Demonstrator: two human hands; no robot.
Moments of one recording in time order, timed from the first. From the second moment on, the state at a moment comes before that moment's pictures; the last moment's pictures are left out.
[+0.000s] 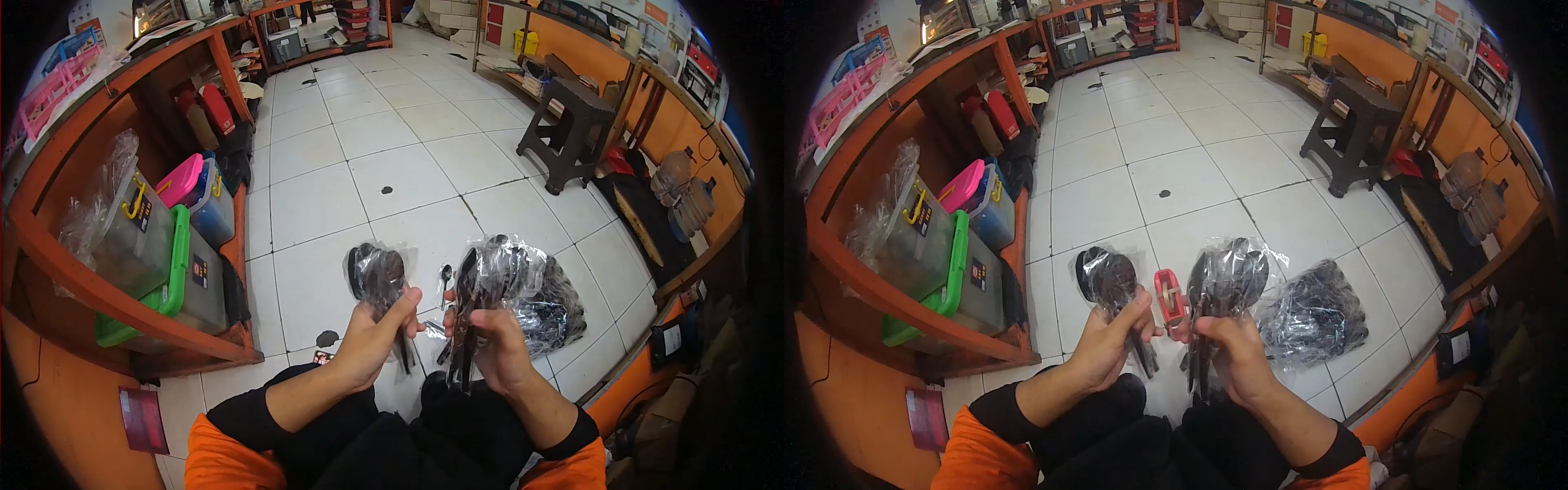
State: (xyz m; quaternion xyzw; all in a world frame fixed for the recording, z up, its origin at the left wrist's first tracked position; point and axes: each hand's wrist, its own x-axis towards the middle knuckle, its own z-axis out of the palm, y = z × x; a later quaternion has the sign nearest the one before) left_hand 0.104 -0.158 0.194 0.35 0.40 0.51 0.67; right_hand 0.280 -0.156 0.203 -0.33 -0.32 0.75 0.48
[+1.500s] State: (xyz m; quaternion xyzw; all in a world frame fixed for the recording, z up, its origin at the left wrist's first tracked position) left_hand 0.103 -0.155 0.189 0.37 0.42 0.48 0.67; right_hand 0.279 -0.156 0.200 -0.35 -0.34 0.71 0.50
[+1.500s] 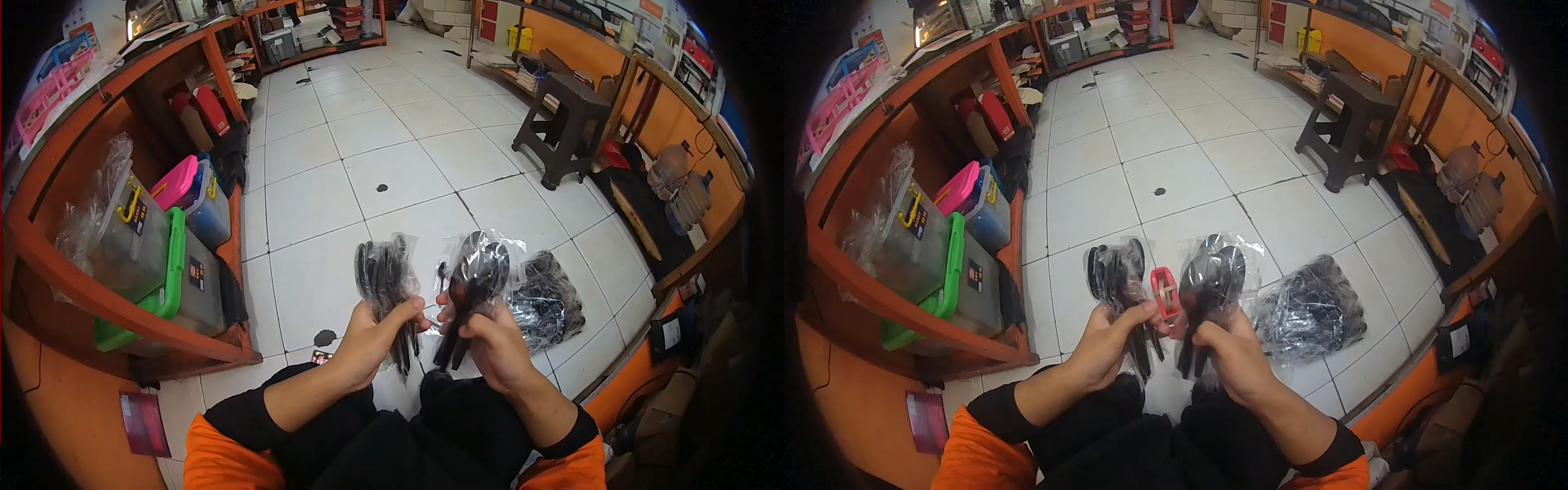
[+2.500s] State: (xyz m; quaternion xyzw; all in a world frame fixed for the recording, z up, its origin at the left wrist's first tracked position) left_hand 0.106 -0.160 0.198 0.34 0.40 0.44 0.73; right_hand 0.278 -0.157 0.208 -0.37 -0.38 0.68 0.51
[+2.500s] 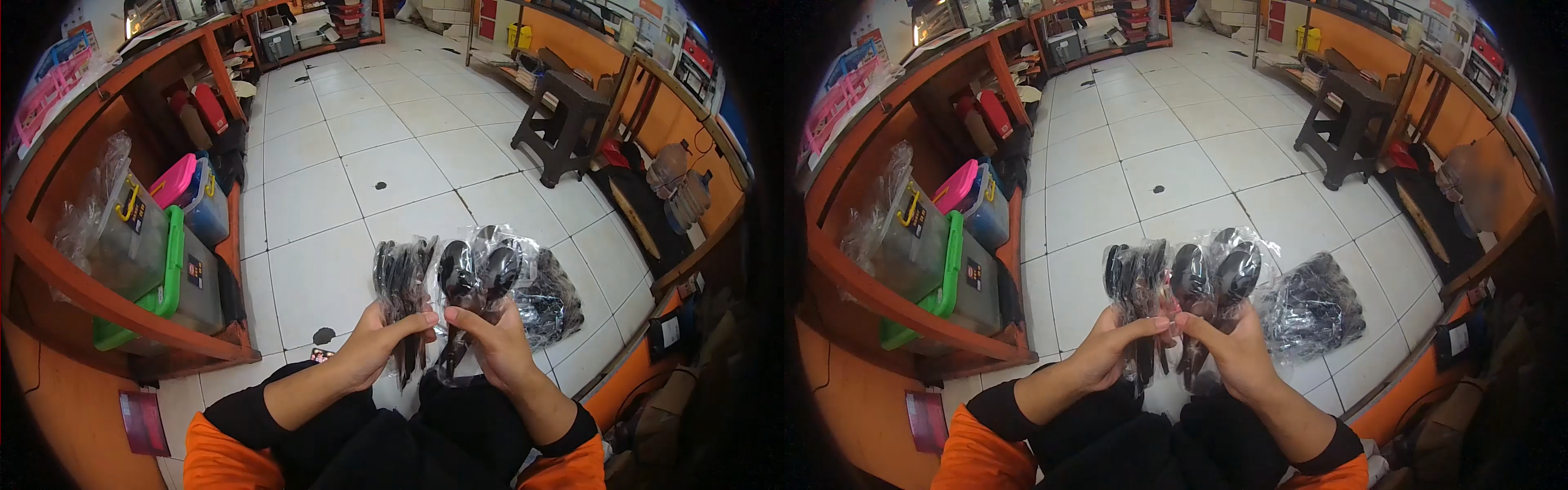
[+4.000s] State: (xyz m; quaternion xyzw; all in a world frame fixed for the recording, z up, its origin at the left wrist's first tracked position) left_hand 0.112 -0.156 0.200 0.37 0.37 0.47 0.71; right_hand 0.284 -0.151 0.201 -0.31 -0.35 0.72 0.52
